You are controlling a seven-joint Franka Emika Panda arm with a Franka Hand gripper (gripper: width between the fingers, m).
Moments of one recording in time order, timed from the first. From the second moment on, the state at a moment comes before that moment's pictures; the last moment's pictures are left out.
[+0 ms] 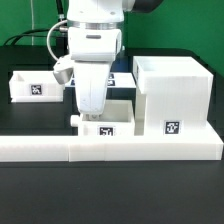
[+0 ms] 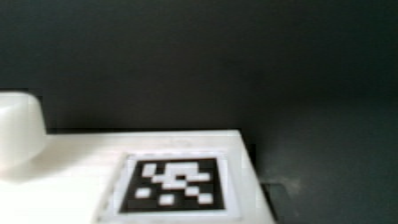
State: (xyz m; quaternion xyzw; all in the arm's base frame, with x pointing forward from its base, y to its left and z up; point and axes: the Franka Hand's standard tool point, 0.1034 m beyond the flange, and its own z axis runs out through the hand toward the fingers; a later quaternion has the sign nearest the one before) arm 0.547 -0.025 0.009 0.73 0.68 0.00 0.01
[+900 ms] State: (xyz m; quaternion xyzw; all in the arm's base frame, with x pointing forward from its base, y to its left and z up) arm 0.553 -0.022 0.012 0.72 0.70 -0.02 0.02
